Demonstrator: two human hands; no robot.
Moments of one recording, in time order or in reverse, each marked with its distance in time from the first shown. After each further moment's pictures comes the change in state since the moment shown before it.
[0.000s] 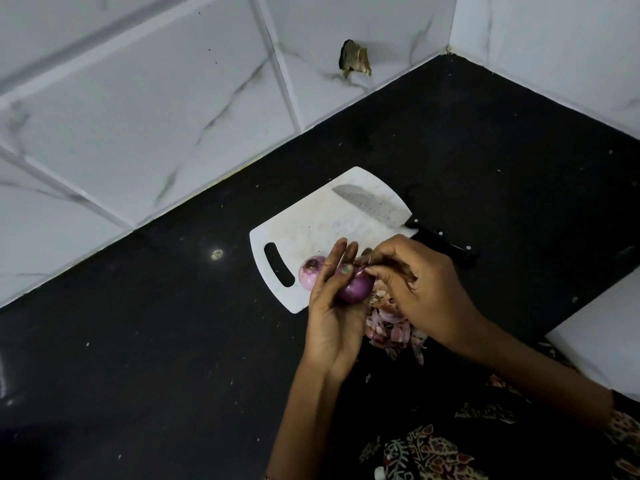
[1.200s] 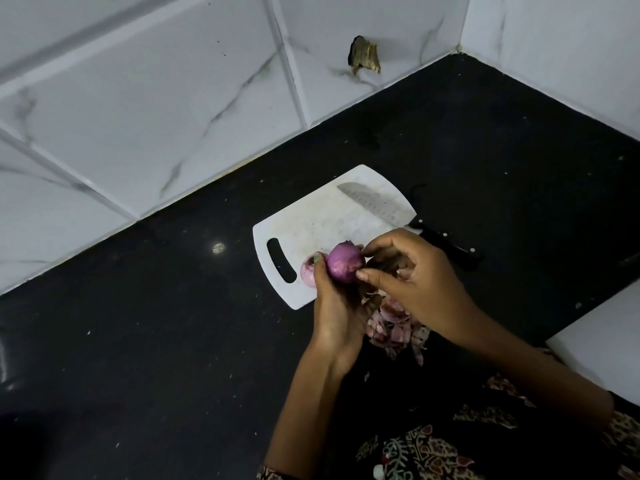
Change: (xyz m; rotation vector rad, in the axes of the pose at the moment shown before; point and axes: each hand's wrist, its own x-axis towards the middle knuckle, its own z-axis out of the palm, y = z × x) left_hand 0.009 -0.002 -0.004 0.360 0.149 -0.144; right_hand 0.009 -0.009 -0.001 0.130 -0.081 0.280
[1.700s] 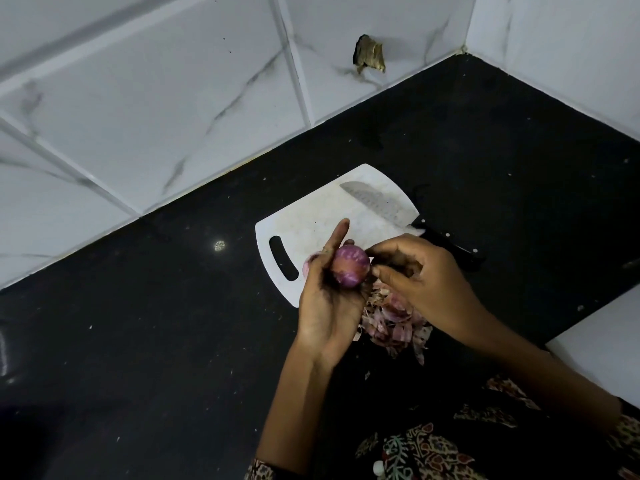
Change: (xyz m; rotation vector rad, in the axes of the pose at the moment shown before) left_hand -0.004 0.015 -0.002 -0.267 -0.084 0.116; right_hand 0.000 0.010 -0.005 -0.055 -0.009 0.005
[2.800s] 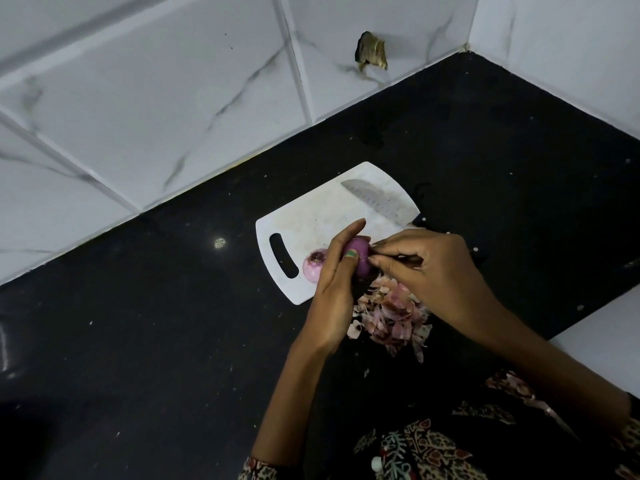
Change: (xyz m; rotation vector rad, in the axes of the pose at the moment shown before) left_hand -0.009 0.006 0.002 0.814 -0.179 0.193; right_hand 0.006 -0.005 -0.007 -0.217 0.054 -0.231
